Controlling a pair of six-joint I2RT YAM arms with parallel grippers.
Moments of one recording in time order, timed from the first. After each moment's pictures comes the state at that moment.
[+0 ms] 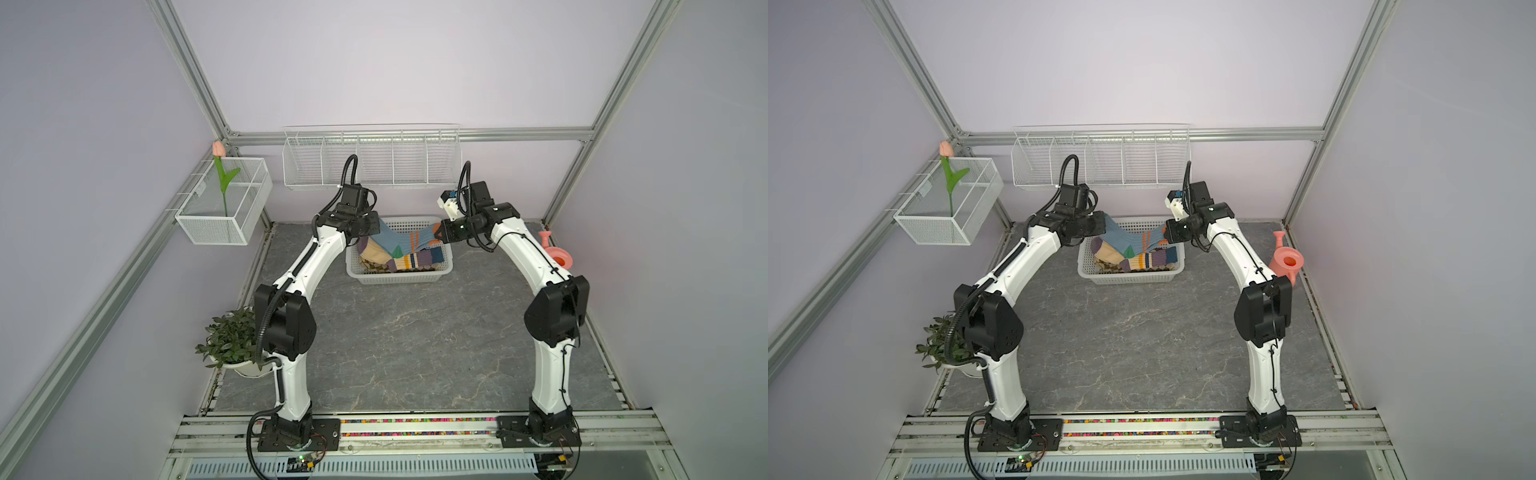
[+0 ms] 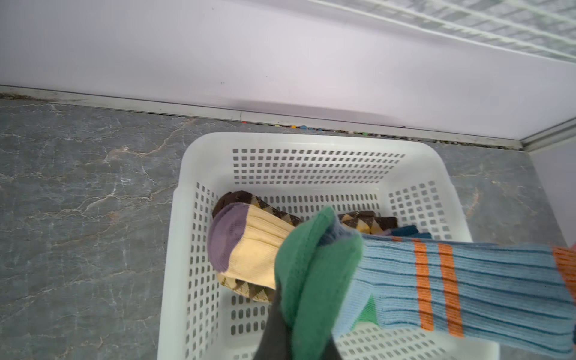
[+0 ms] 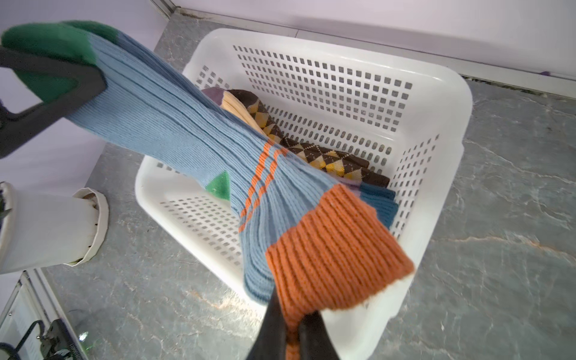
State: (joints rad) left arm -0.39 2.02 1.96 -0.67 -0.04 -0.35; right arm 0.35 2.16 2.16 -0.93 -0.38 0.06
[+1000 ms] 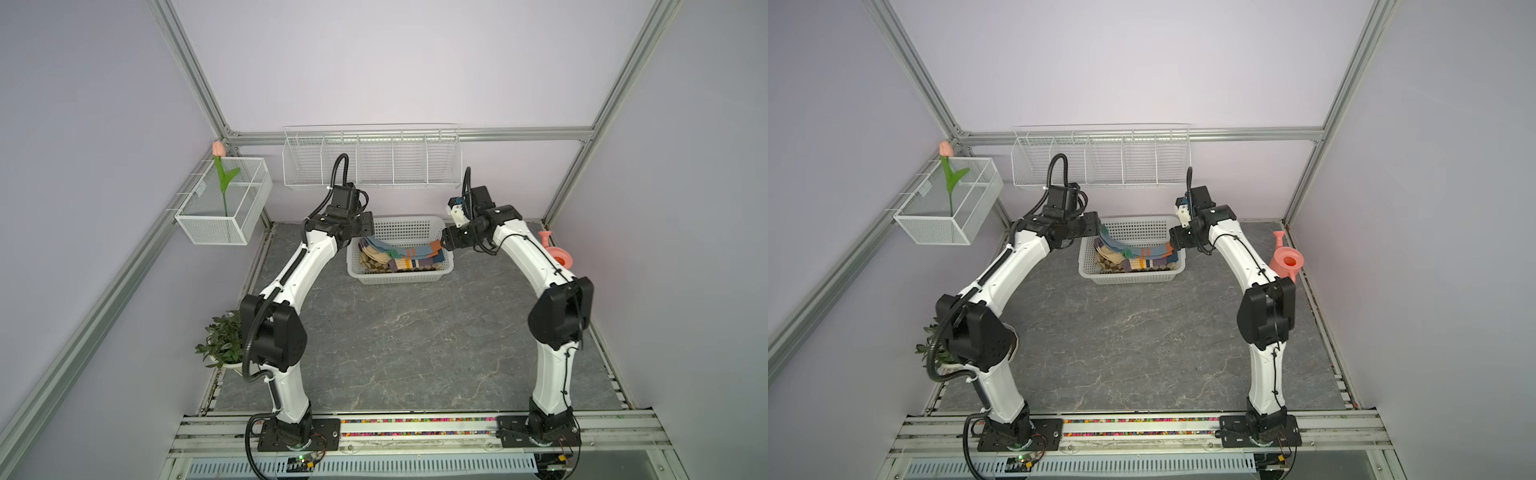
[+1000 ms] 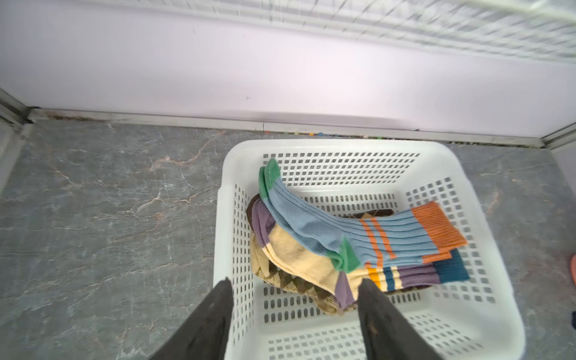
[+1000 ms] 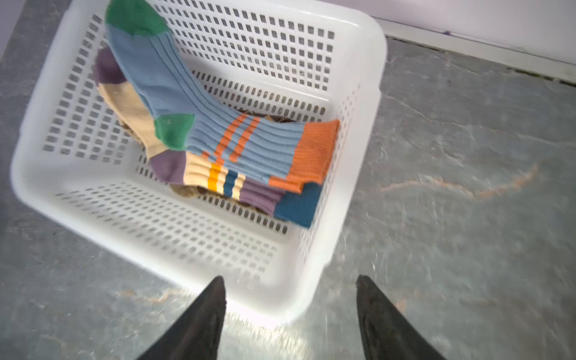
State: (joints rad) left arm -0.38 1.75 1.71 -0.58 -0.11 -0.29; right arm 0.34 1.91 1.88 -0.90 -0.13 0.04
